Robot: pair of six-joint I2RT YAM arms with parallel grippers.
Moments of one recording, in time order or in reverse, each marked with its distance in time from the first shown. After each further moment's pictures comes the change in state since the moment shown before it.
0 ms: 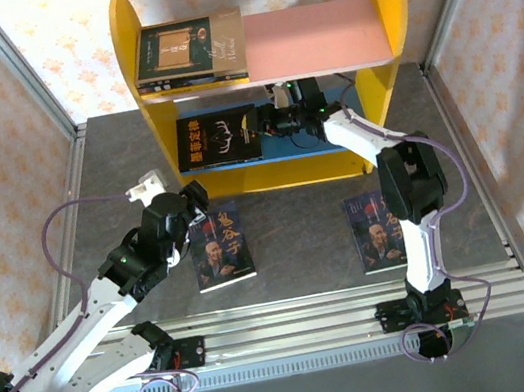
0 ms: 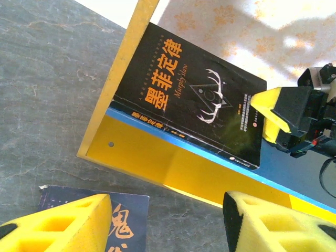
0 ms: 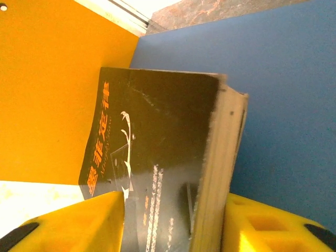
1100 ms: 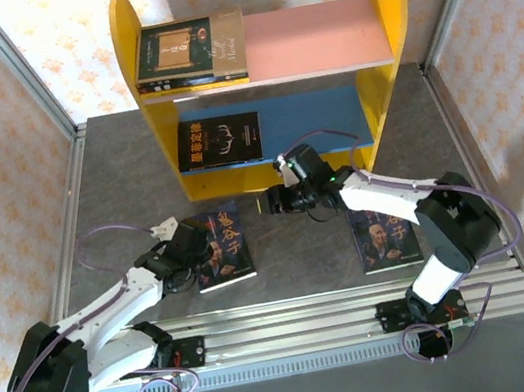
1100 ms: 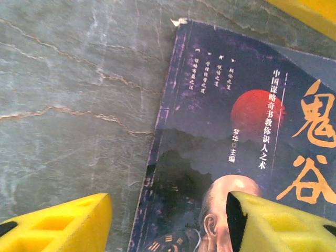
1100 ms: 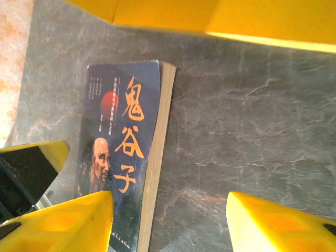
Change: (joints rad) left arm 0.097 0.214 -0.332 -0.024 0.171 -0.131; right arm 0.269 -0.423 -0.666 -0.028 0.284 -0.003
